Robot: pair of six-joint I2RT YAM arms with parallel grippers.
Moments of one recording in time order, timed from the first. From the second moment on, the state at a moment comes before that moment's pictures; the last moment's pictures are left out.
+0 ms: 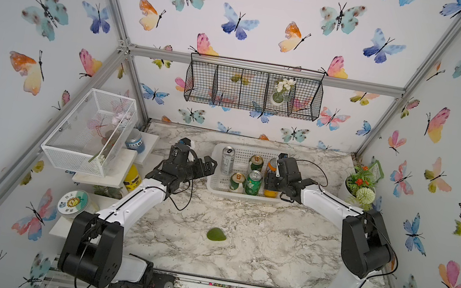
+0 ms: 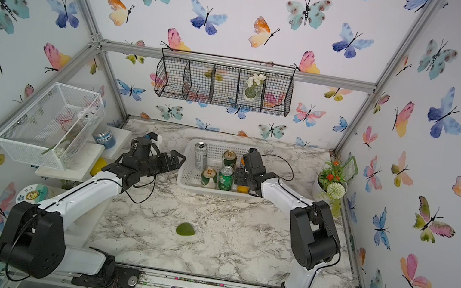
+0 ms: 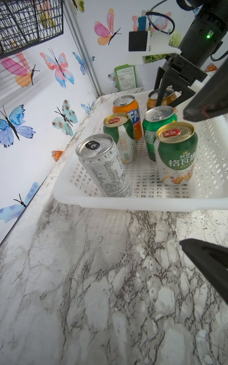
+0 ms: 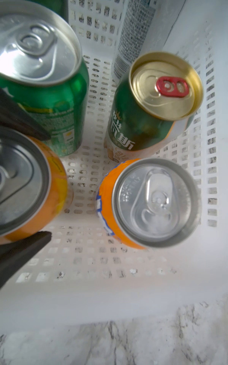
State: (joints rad) left arm -0.26 1.35 0.90 -0.13 0.26 -0.62; right arm 0.53 1.79 1.22 -0.28 0.14 0.33
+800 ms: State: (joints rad) left arm -0.26 1.30 0.98 -0.19 0.29 -0.62; right arm 0.53 1.54 1.30 -0.37 0.16 0.31
